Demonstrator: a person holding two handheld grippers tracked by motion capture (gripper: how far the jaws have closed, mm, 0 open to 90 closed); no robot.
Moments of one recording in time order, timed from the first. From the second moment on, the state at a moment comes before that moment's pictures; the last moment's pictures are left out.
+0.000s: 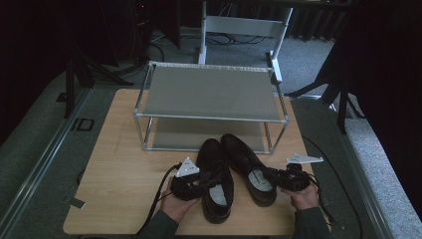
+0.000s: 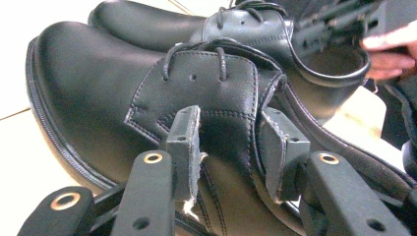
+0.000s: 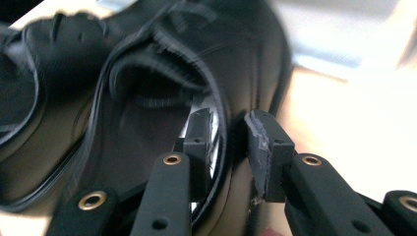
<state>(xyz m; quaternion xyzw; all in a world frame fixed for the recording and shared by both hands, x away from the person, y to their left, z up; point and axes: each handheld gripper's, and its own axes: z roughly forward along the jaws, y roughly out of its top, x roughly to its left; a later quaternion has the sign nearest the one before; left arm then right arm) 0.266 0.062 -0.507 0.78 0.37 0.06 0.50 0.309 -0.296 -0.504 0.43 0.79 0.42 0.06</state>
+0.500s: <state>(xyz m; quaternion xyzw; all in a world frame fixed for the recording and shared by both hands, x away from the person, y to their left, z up) 0.248 0.097 -0.495 0.77 0.38 0.11 0.49 0.305 -0.297 -0.509 0.44 0.79 0.42 0.07</state>
